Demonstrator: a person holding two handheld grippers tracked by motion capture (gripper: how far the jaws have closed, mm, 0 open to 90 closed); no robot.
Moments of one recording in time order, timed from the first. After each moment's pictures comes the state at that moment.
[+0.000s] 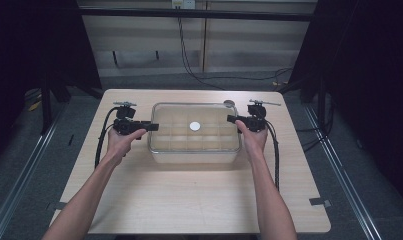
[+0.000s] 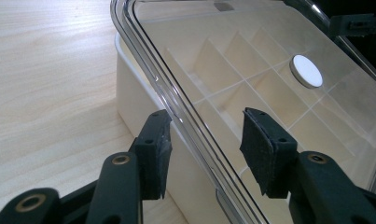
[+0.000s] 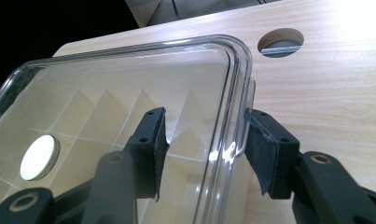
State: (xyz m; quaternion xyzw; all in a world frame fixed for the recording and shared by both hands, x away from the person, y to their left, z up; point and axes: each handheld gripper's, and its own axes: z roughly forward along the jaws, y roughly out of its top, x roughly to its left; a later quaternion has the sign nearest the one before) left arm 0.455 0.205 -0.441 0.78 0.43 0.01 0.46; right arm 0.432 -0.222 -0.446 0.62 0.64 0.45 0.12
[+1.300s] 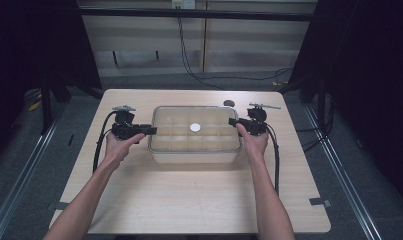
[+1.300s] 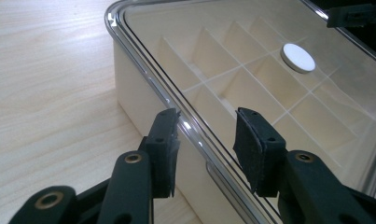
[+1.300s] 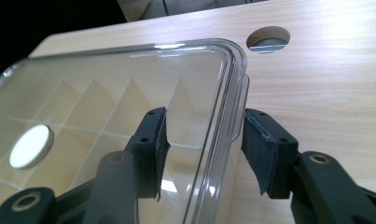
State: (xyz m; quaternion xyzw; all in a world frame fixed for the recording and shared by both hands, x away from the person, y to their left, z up) left arm 0.440 0.209 -0.445 0.79 0.41 0.02 0.46; right arm 0.421 -0.221 -0.450 0.61 0.65 0.43 0.15
